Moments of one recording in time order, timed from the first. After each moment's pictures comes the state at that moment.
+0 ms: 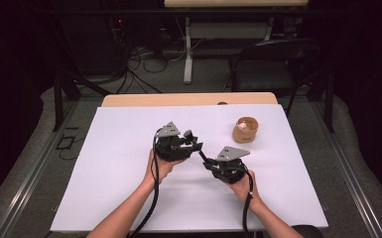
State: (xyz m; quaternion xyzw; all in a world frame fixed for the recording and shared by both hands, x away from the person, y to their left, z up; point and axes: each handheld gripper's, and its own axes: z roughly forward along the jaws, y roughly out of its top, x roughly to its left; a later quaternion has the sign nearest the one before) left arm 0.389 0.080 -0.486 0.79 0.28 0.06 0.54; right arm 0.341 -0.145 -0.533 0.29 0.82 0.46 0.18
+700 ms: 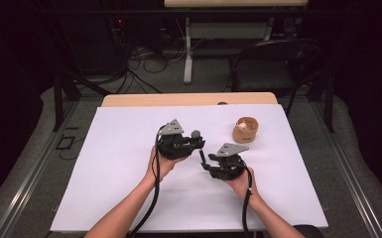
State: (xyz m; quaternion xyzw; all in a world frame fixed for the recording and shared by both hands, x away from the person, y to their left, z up) left arm 0.388 0.072 -0.473 0.81 0.24 0.06 0.53; right arm 0.352 -0.146 -0.534 0.31 0.82 0.45 0.16
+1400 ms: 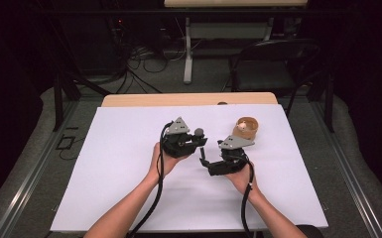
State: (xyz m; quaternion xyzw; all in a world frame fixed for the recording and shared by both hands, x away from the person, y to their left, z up) left arm 0.391 0.059 -0.469 0.82 0.24 0.10 0.52; right arm 0.360 -0.149 -0.514 0.32 0.79 0.49 0.19
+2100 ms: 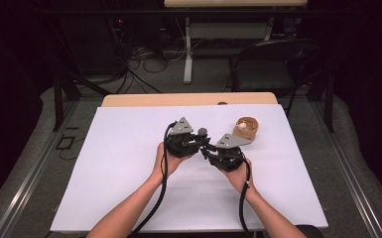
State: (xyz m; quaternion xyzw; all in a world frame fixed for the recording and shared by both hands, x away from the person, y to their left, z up) left arm 0.392 0.051 -0.471 0.81 0.24 0.10 0.52; right arm 0.362 -0.140 -0.509 0.30 0.79 0.50 0.21
